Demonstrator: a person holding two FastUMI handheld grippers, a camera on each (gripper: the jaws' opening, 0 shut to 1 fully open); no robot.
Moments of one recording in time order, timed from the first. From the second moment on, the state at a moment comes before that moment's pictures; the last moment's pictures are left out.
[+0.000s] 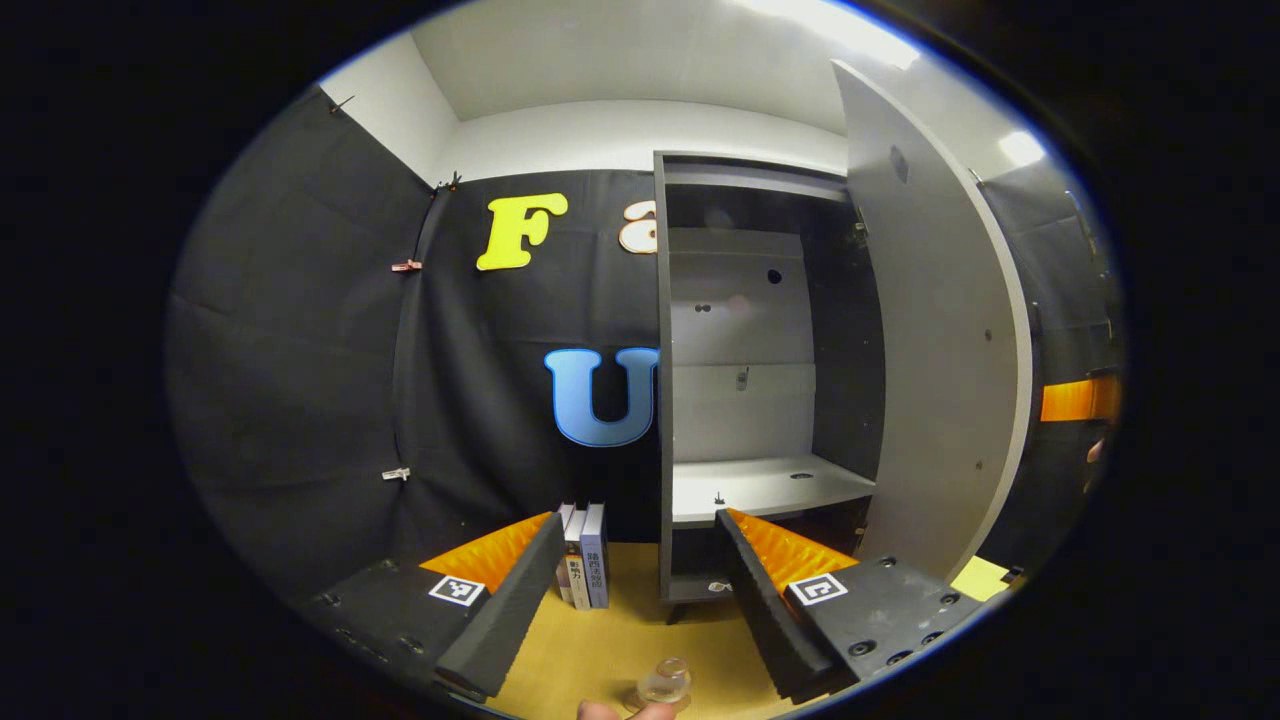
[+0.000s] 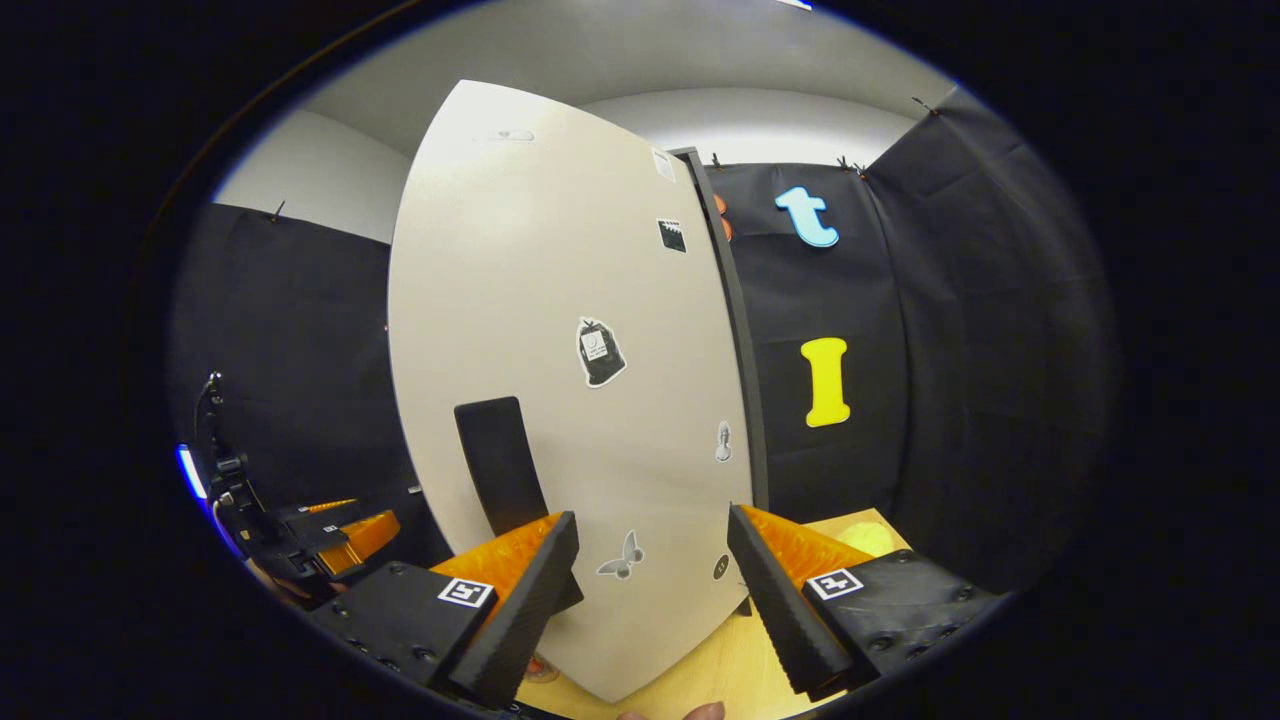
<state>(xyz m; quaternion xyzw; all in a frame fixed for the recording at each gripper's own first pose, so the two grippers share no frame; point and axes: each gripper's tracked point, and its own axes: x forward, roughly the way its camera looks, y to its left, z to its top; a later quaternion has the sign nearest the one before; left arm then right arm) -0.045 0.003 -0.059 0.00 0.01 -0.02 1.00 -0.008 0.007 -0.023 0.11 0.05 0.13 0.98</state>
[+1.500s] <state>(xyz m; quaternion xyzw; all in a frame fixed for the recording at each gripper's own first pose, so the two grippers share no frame) -0.042 -0.022 -0.039 0.00 0.00 -0.04 1.00 -0.004 0.041 -0.034 0.09 0.04 0.13 0.99</state>
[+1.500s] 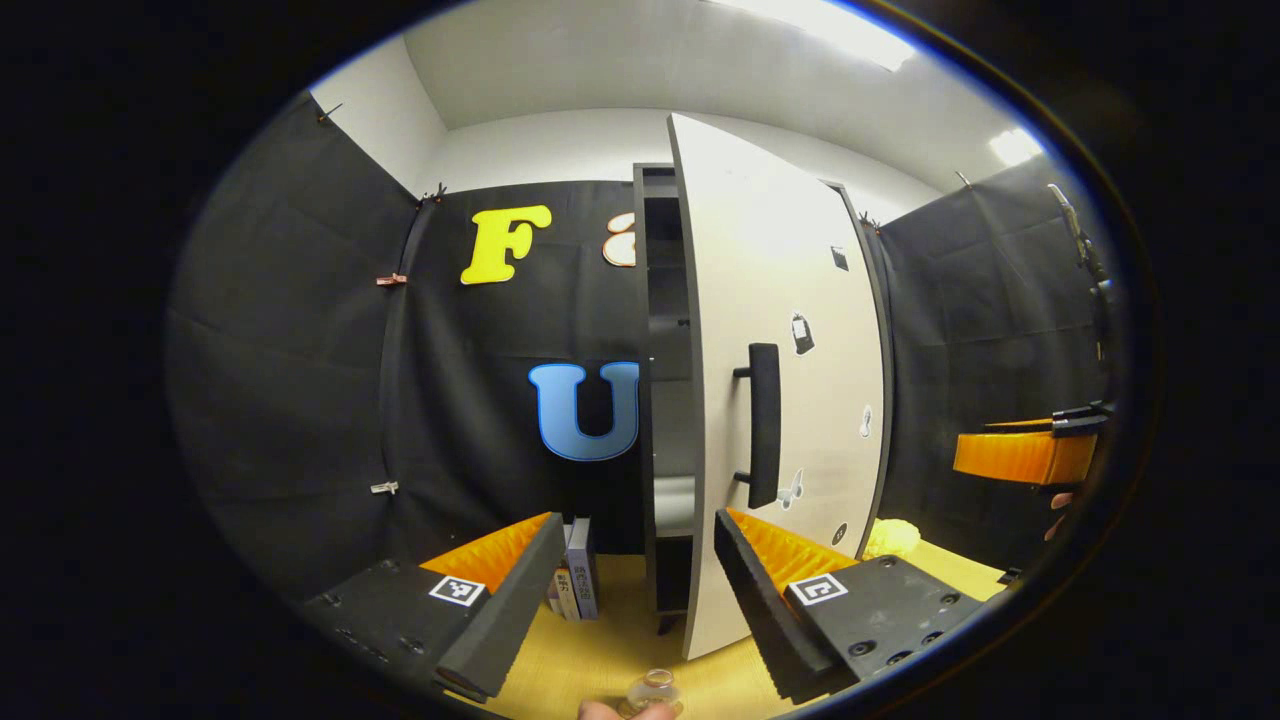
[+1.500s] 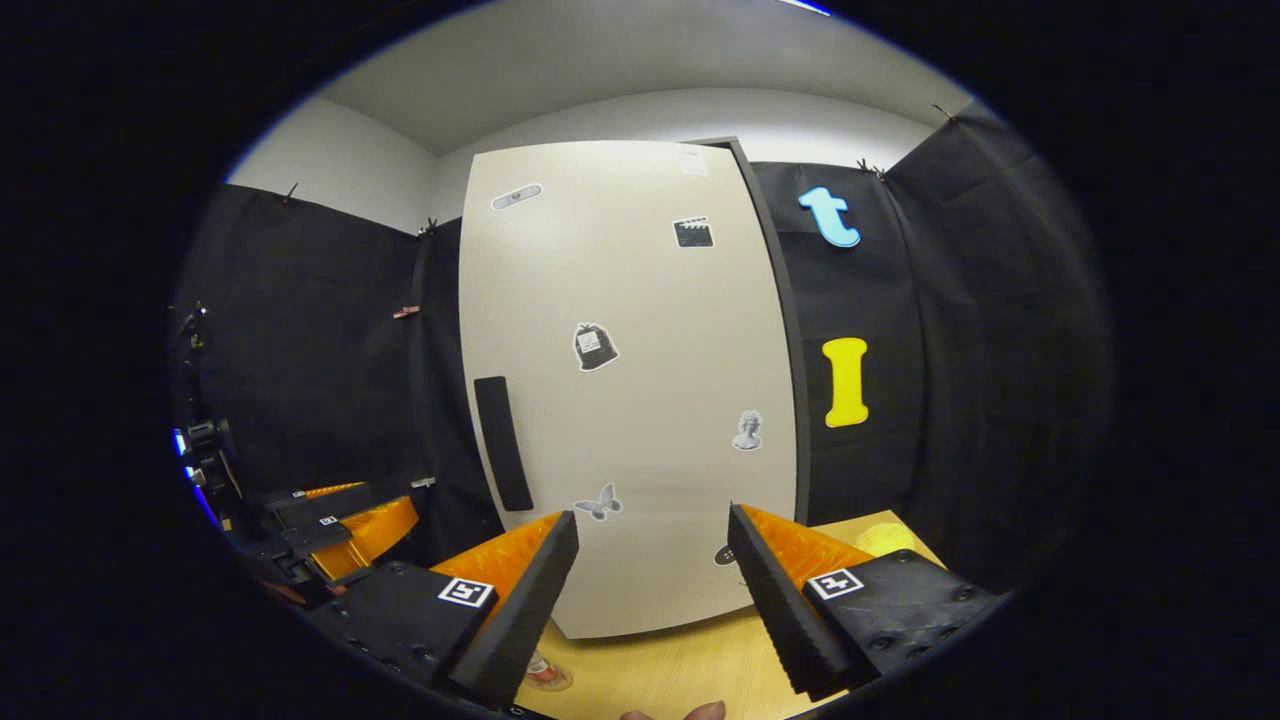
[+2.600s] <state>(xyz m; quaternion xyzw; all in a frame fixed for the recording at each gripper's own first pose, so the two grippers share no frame) -0.038 -0.050 -0.039 0.01 -0.01 -0.07 1.00 -0.001 -0.008 -0.039 0.09 0.03 0.06 0.99</state>
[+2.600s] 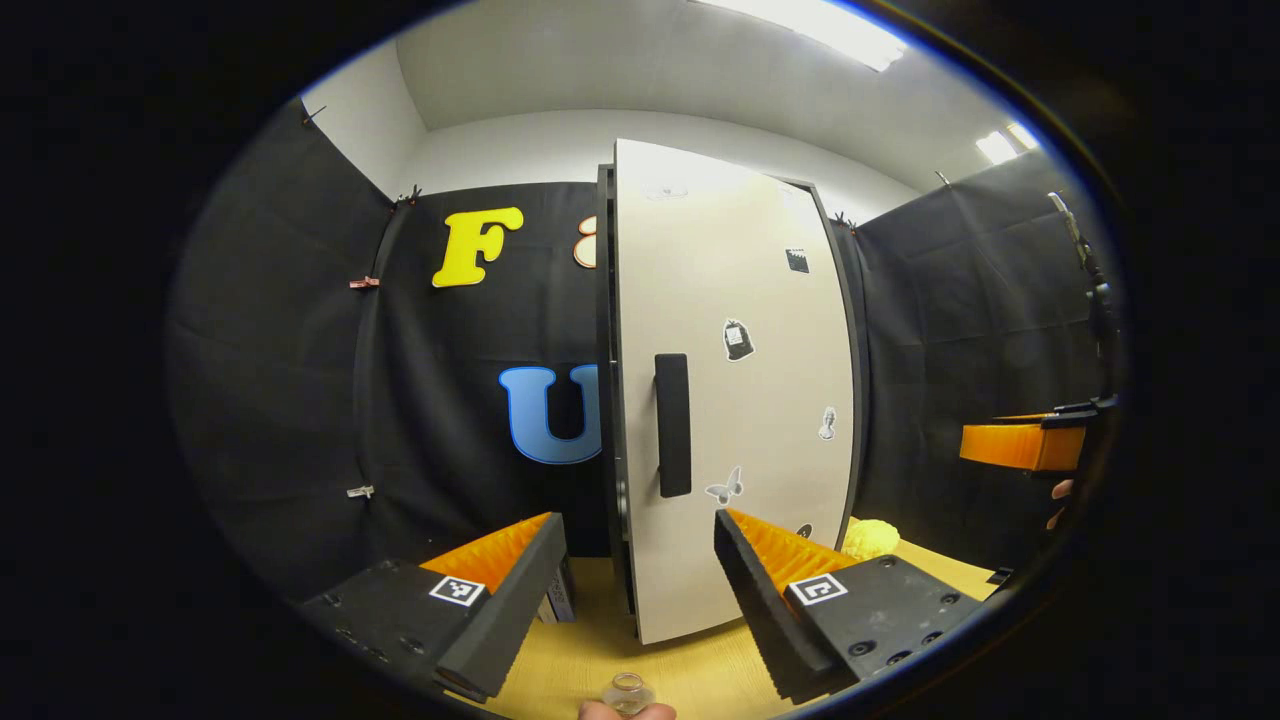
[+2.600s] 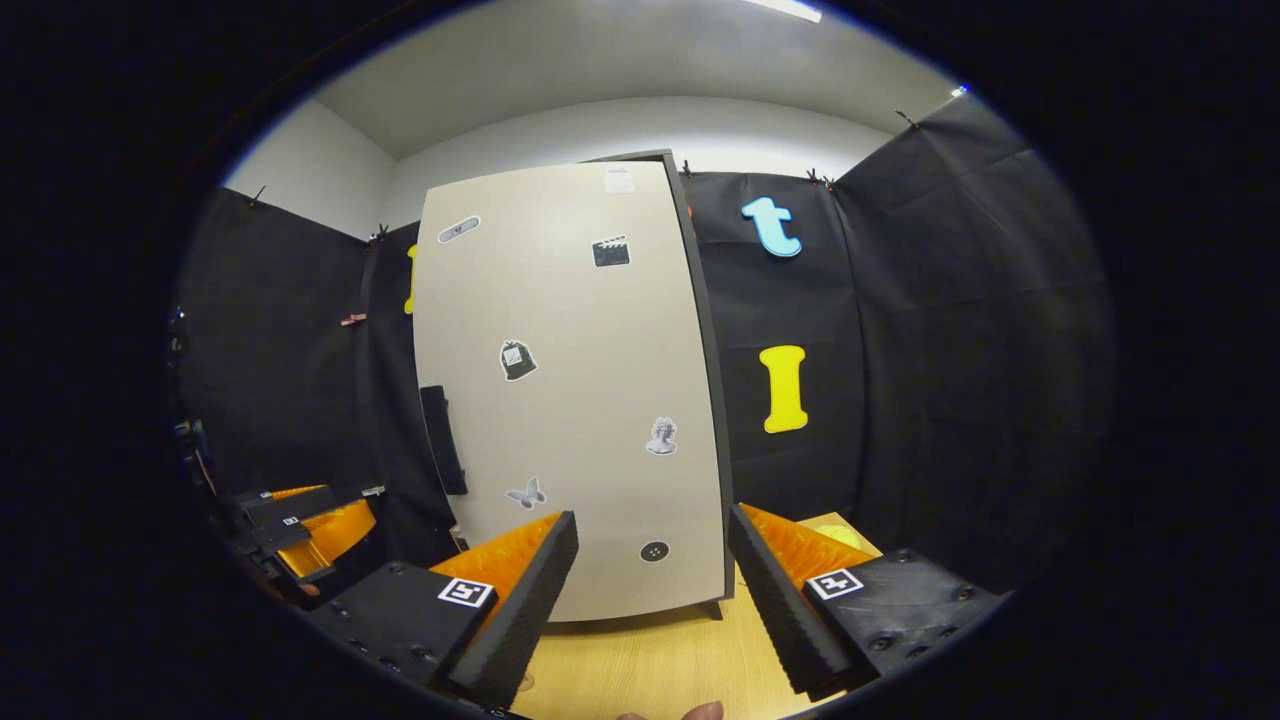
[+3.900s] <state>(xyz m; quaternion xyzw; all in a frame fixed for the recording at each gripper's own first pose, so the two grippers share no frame) -0.039 -0.049 -0.034 0.01 0.00 -0.07 1.00 0.001 -0.006 -0.040 0.09 0.04 0.07 0.99</state>
